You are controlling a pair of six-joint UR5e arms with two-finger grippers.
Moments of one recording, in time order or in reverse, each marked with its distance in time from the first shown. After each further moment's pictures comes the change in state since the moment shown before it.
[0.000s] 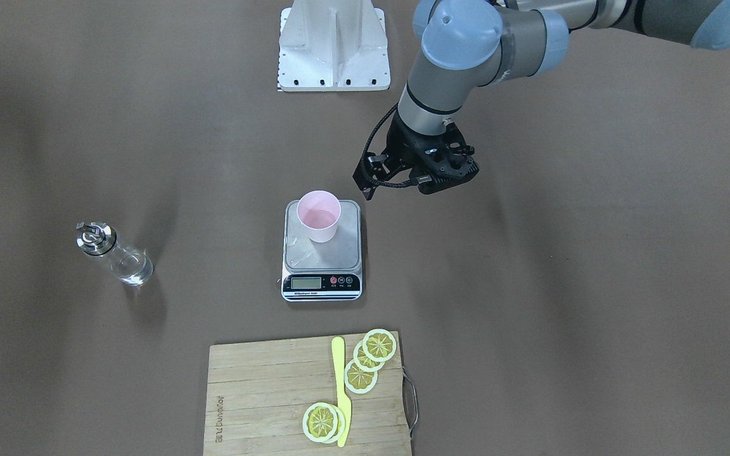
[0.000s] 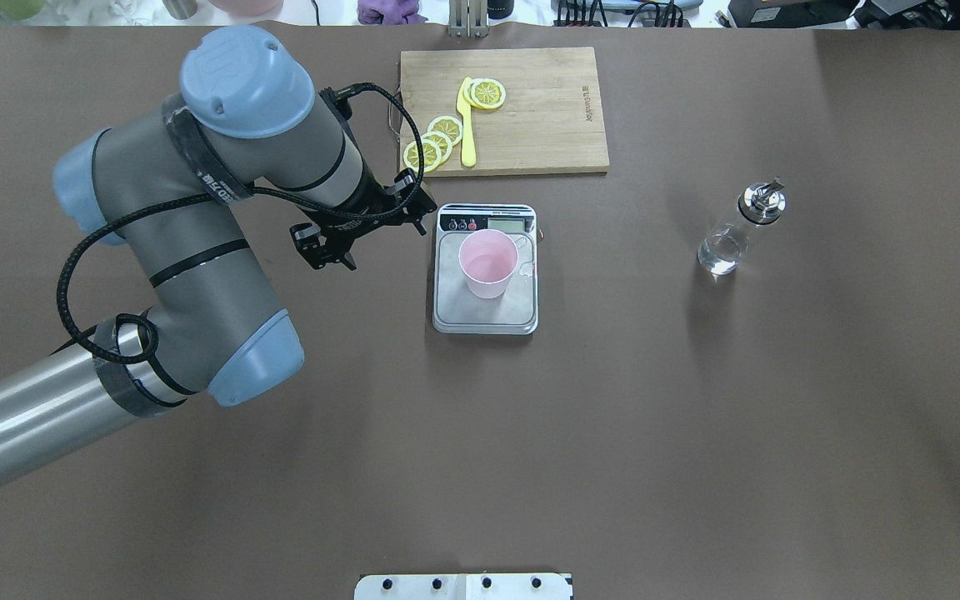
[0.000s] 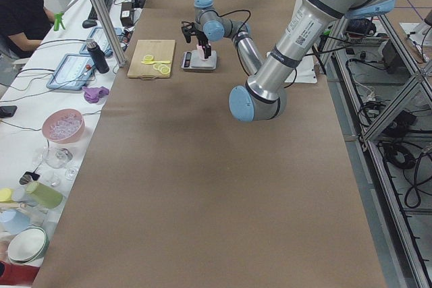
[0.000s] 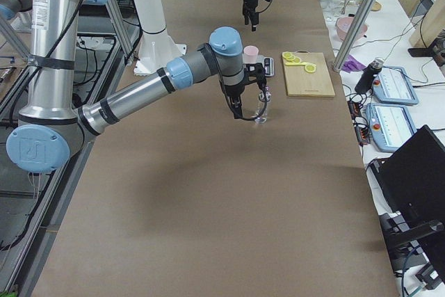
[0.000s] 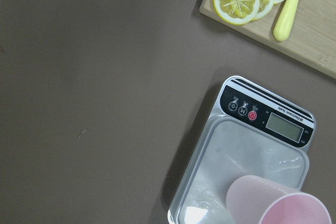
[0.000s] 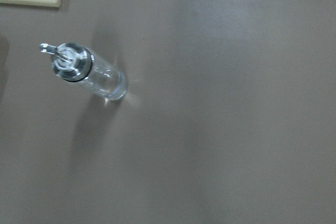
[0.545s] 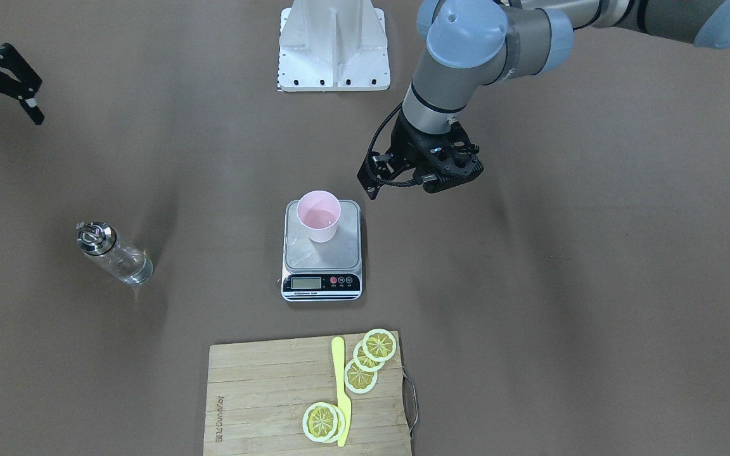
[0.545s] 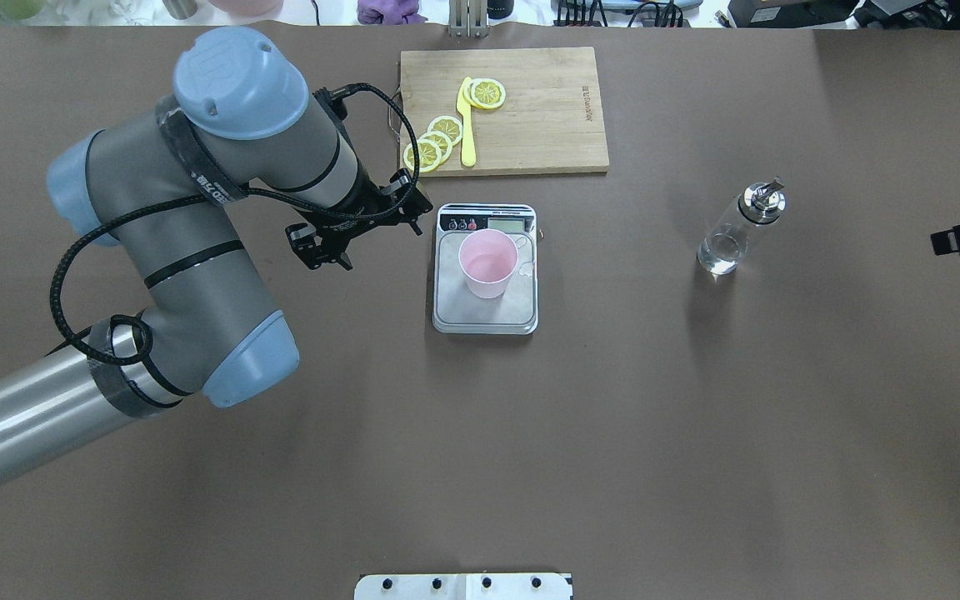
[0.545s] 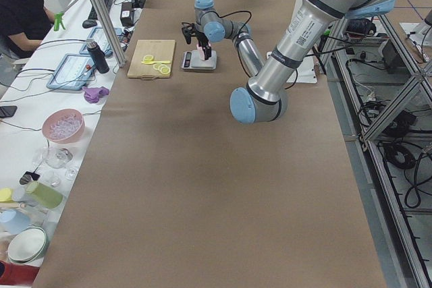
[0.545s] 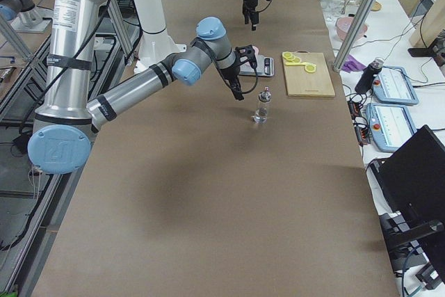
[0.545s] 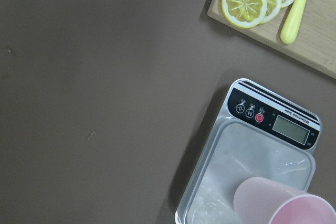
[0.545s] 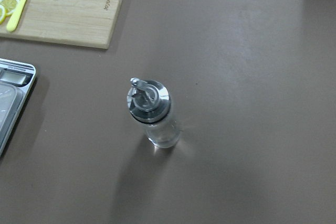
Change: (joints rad) left arm -0.002 0.008 -0.005 0.000 0.004 0.000; right arm -0.376 -0.026 0.028 0.373 -0.391 0.459
